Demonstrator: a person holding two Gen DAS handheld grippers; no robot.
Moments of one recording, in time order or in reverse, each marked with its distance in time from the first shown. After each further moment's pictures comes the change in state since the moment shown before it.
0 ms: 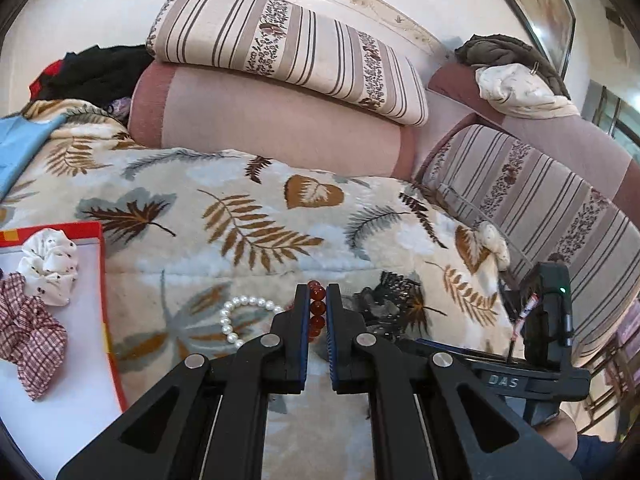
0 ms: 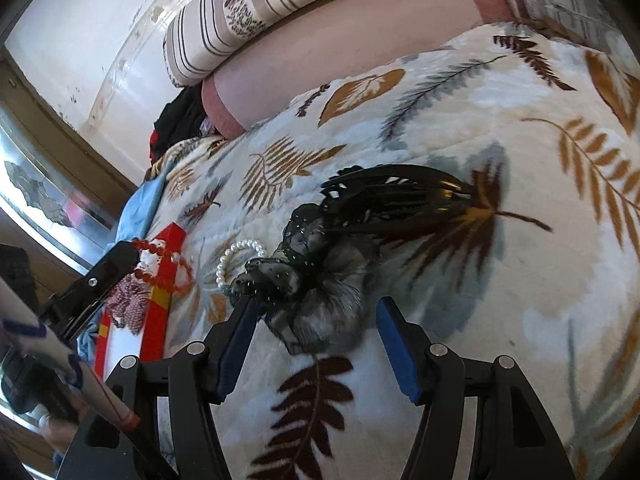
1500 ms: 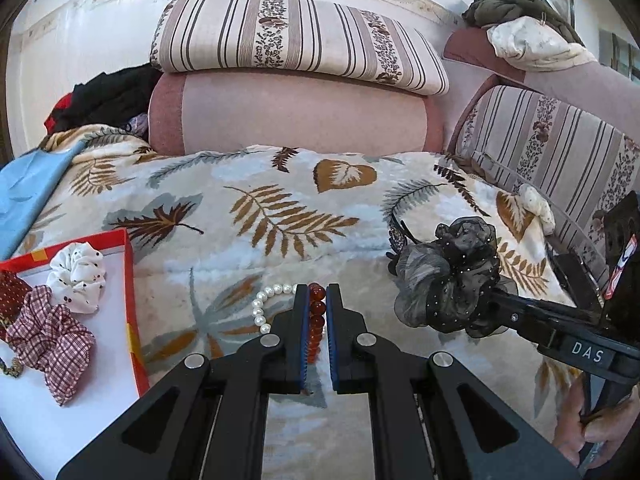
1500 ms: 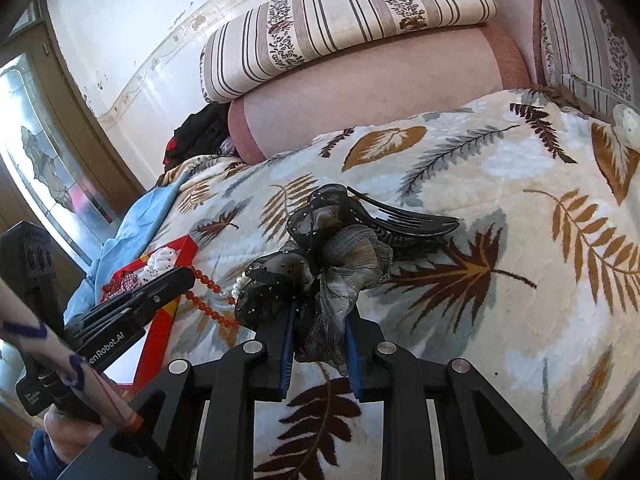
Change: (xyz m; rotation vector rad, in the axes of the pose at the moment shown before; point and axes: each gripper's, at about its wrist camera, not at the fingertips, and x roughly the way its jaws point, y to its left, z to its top) left arm 0.015 -0.010 -0.014 0.125 0.034 0.168; right arm -0.033 0.026 -0.004 -0.147 -0.148 -0.032
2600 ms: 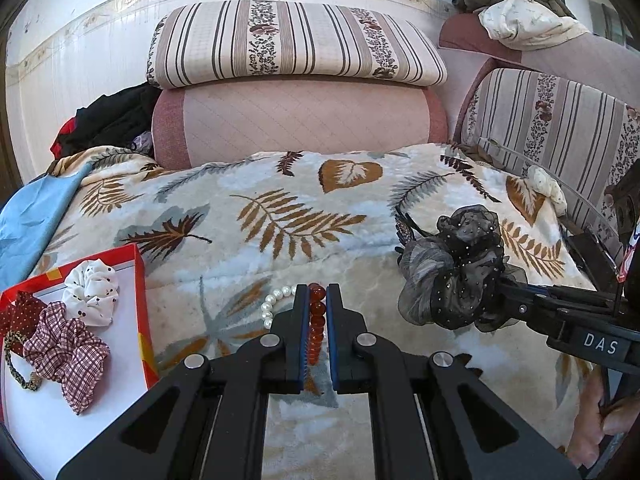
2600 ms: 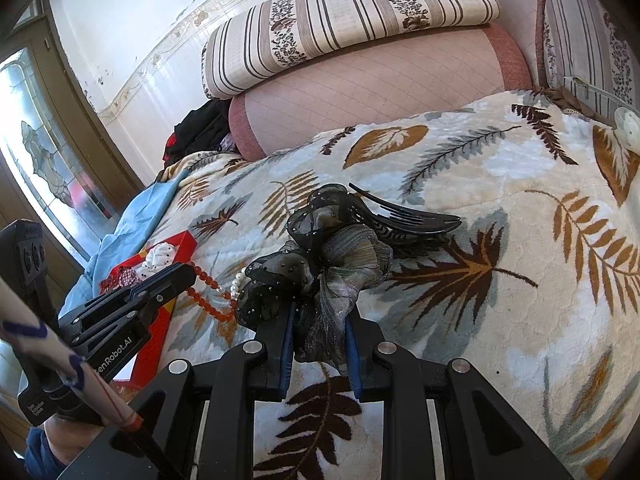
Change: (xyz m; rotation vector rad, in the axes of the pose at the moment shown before) left arm 0.000 -0.011 -0.003 0.071 -0.008 0.056; right arm 0.001 0.001 -0.002 -0.009 0.003 -0.007
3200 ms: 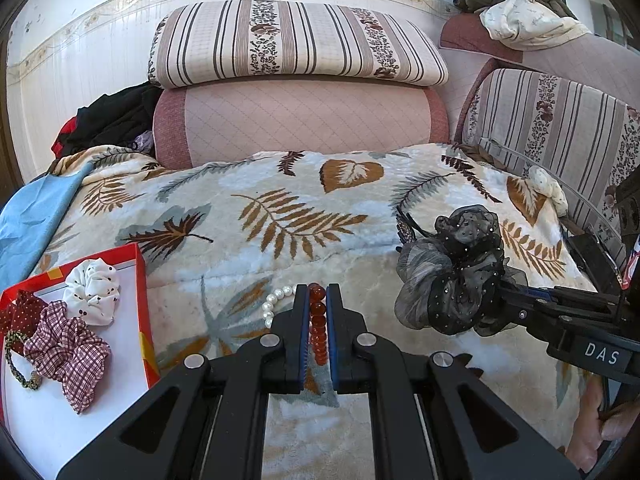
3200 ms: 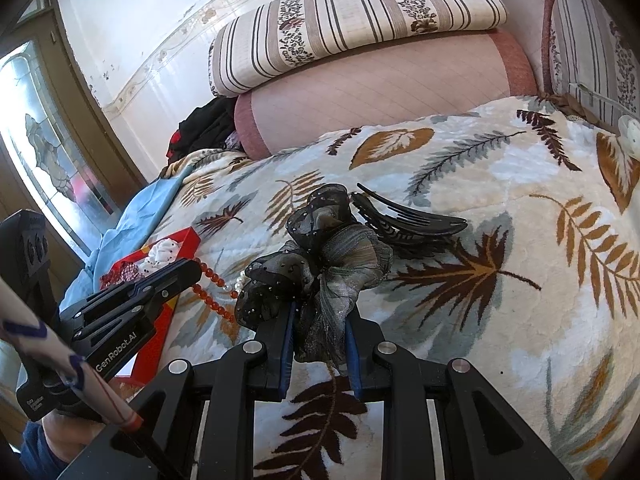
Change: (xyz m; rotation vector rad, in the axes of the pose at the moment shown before) left arm 0.000 0.000 0.001 0.000 0.001 -0.001; right arm 0.001 0.006 -0.002 -0.029 -0.003 0.003
